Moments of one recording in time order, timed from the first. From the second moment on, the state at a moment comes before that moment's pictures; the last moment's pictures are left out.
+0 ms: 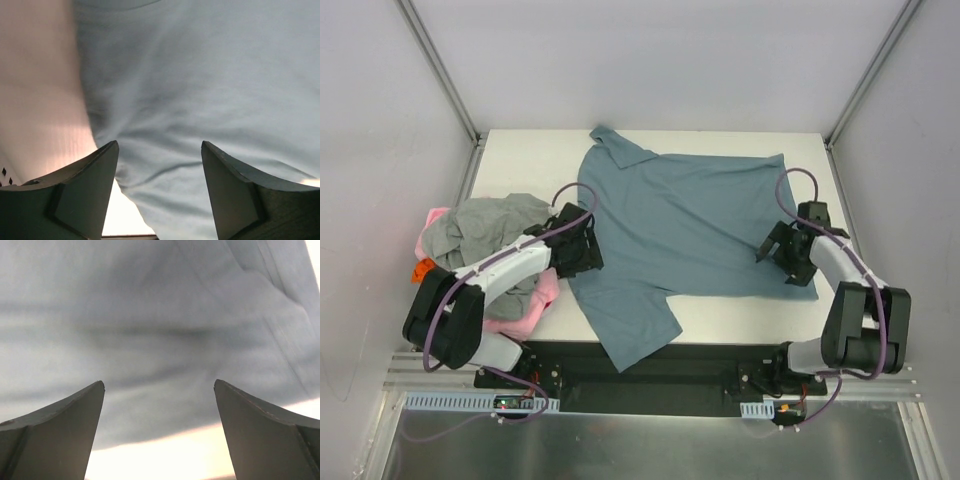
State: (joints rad) left arm -0.48 1.42 0.80 -0.54 -0.09 -0.75; right arm -0.10 1.42 0.79 -0.57 -0.01 0.51
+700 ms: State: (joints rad) left arm -0.75 0.94 0.75 -0.89 -0.12 -1.13; right arm -0.05 1.00 0.97 -1.05 -0.06 0.53
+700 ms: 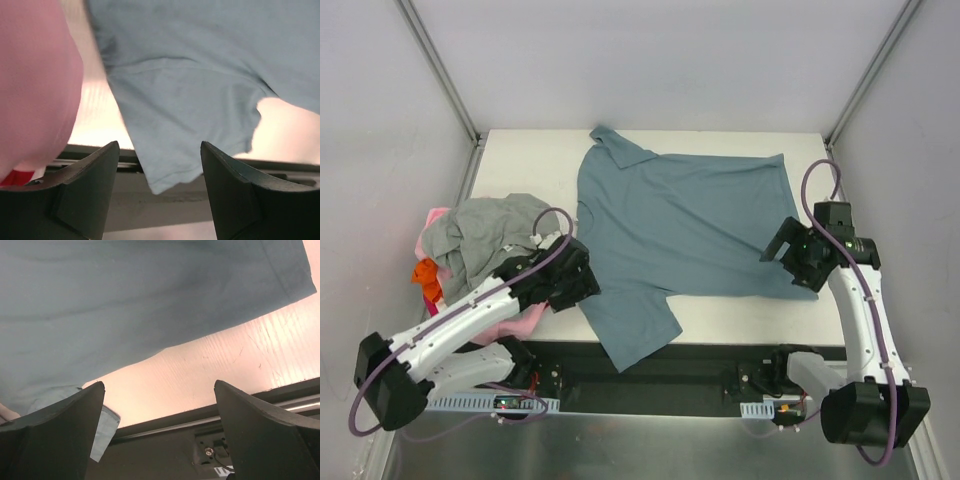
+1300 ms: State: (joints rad) left arm -0.39 1.74 1.59 -0.75 -0.16 -0.75; right arm 0.02 1.63 1.51 -0.65 -0.26 0.47
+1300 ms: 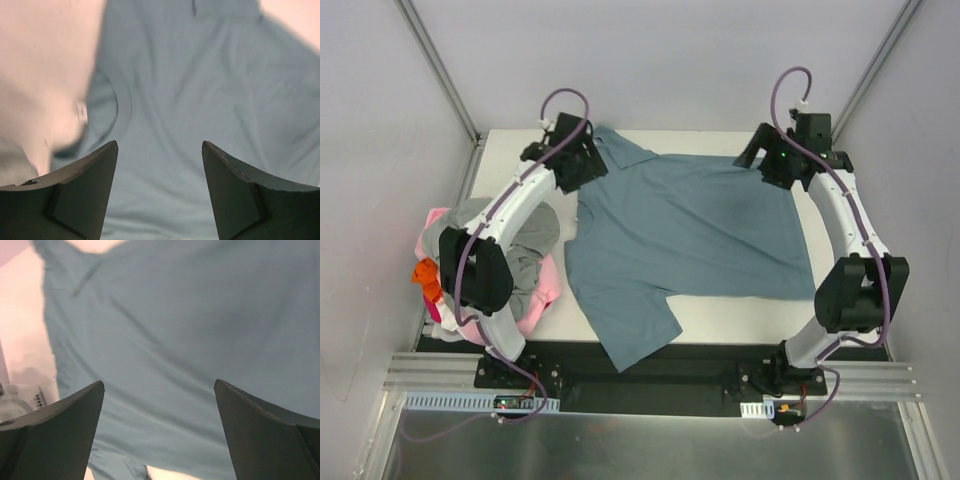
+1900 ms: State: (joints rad) left arm -0.42 1.48 1.28 -0.68 0.10 -0.73; right arm 0.25 1.52 1.19 -0.71 -0.39 0.44
